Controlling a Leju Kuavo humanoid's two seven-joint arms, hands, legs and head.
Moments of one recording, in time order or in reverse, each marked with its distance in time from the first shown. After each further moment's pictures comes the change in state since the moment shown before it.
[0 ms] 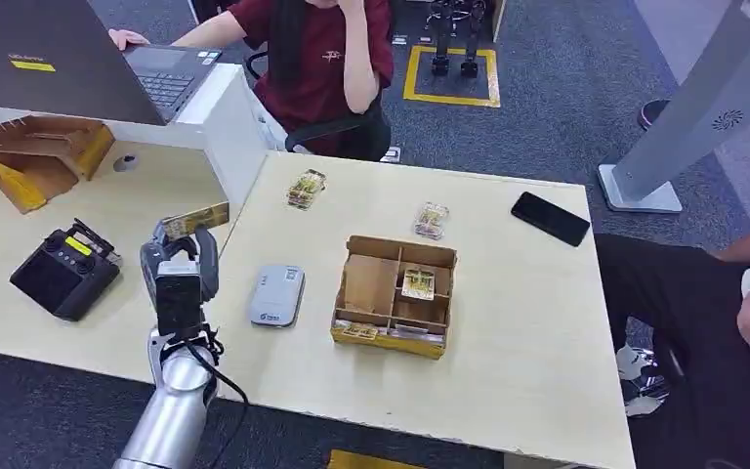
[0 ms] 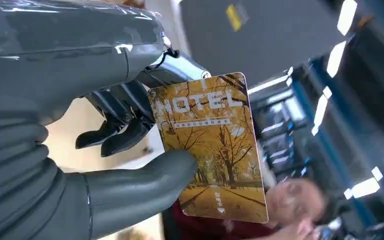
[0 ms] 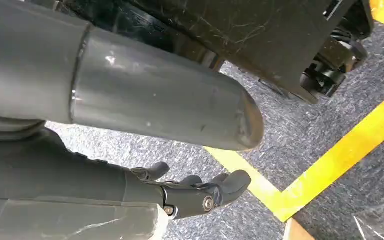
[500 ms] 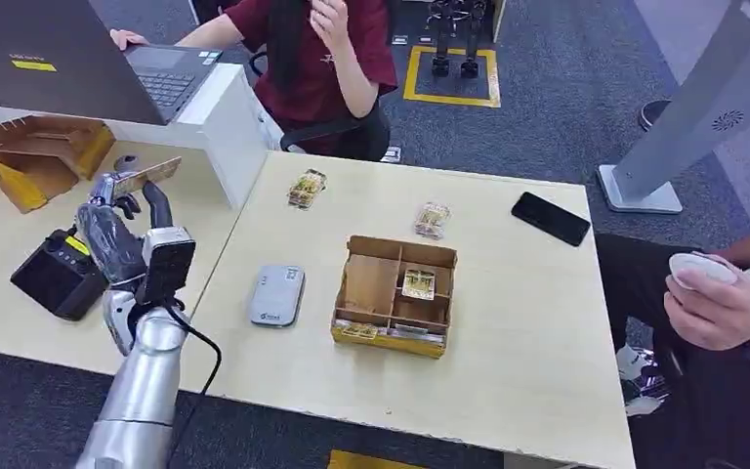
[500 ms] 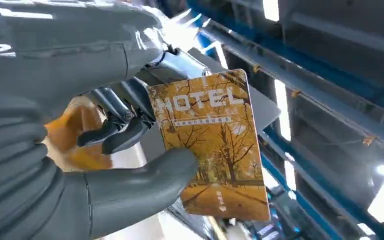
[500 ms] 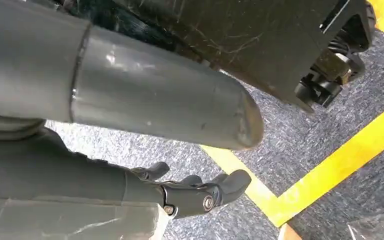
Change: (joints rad) left arm -0.148 0.011 0.187 0.055 -0.386 0.108 -0.015; right arm -0.019 0.001 0.009 0.000 0.041 0.039 0.024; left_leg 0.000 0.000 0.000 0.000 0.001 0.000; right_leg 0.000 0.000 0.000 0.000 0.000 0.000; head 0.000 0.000
